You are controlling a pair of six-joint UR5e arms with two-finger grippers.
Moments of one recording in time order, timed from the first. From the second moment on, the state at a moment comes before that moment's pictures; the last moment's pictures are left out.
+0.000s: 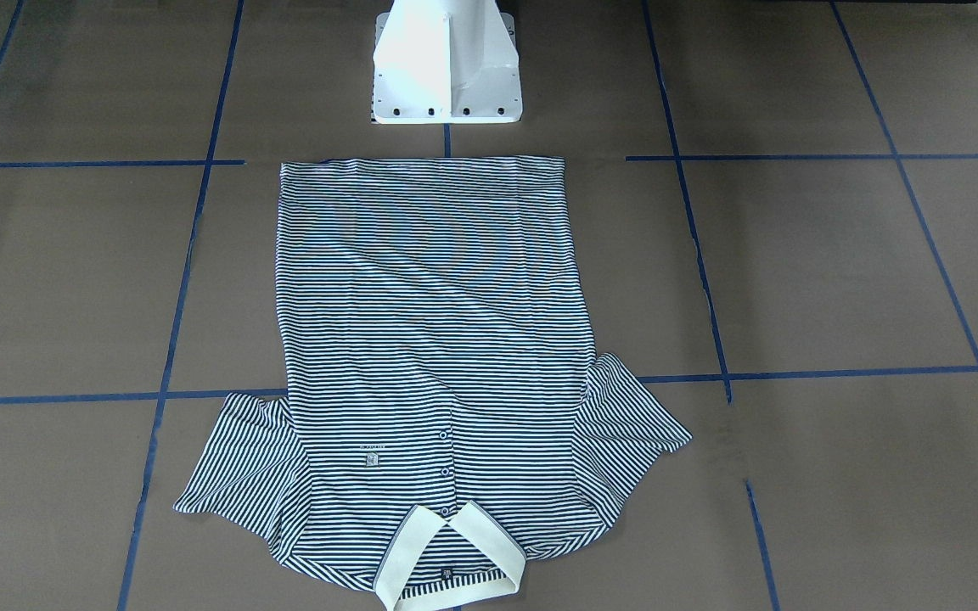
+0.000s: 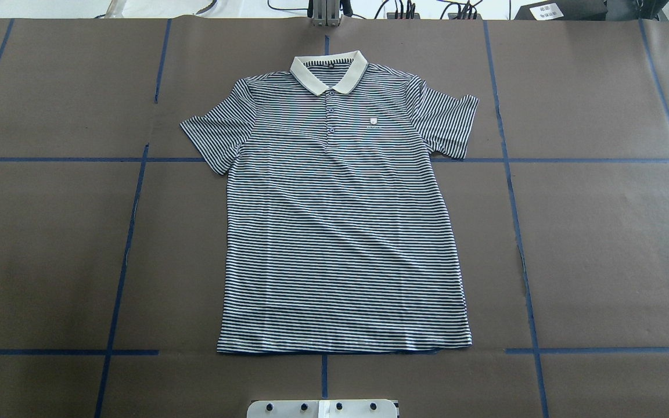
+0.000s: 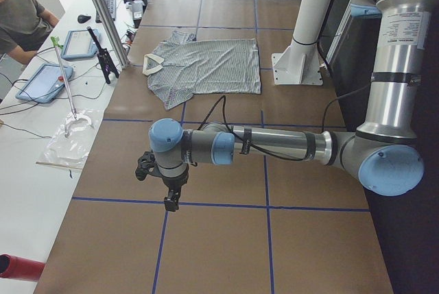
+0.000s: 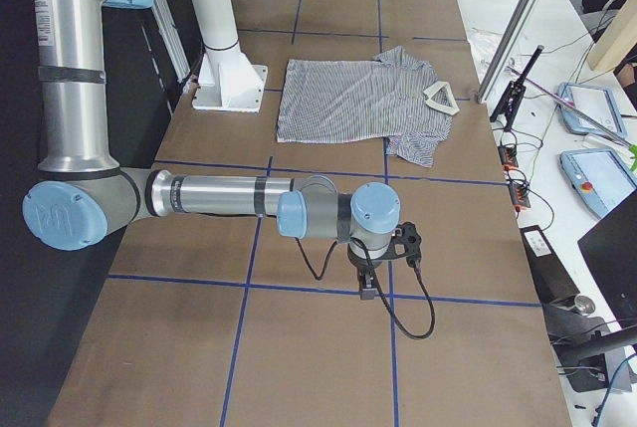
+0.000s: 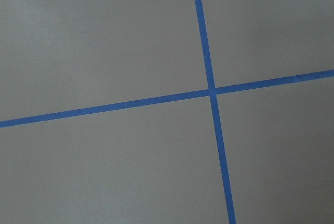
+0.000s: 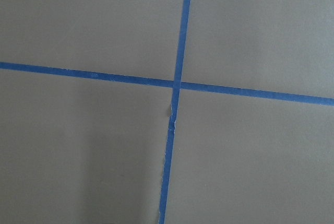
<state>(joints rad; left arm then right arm) -1.57 -1.63 -1.58 -1.55 -2.27 0.13 1.60 -1.58 1.61 -1.58 2.38 -0.11</state>
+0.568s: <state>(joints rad) -1.57 -1.63 -1.59 -1.55 -2.27 0.12 1.59 -1.56 1.64 -1.57 2.39 -0.10</state>
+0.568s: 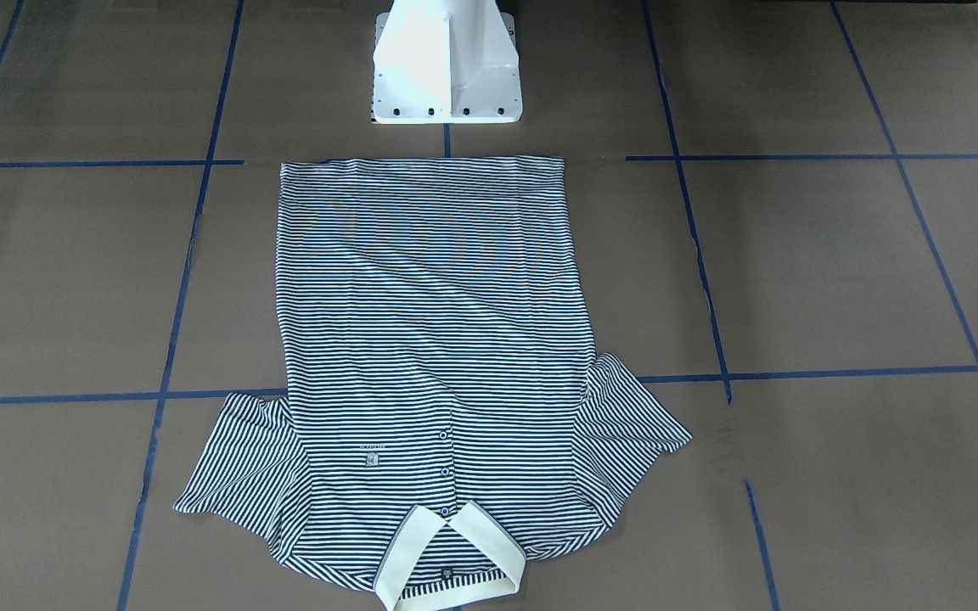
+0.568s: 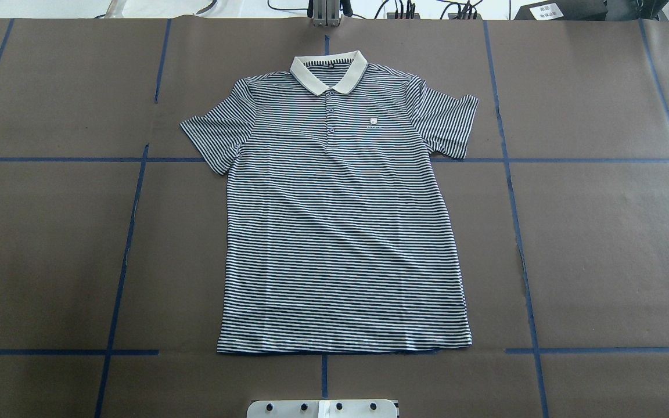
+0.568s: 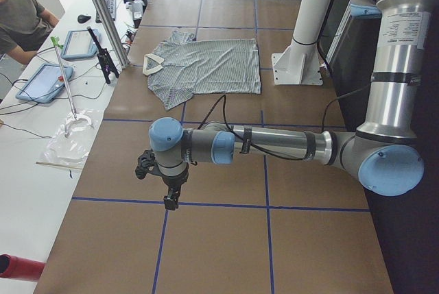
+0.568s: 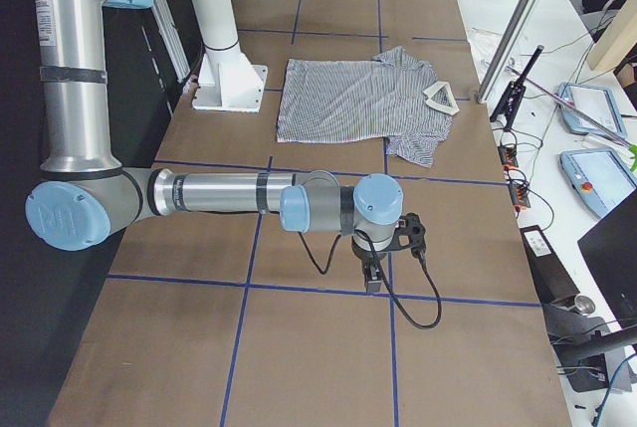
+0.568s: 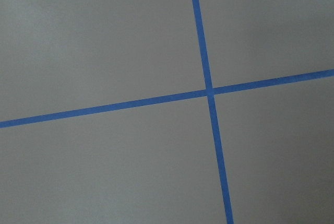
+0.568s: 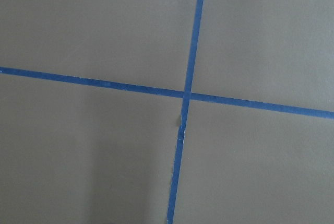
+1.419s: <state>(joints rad) -1.48 -1.76 -1.60 -1.80 -2.28 0.07 1.26 -1.16 1.29 -1.13 2.32 0.39</state>
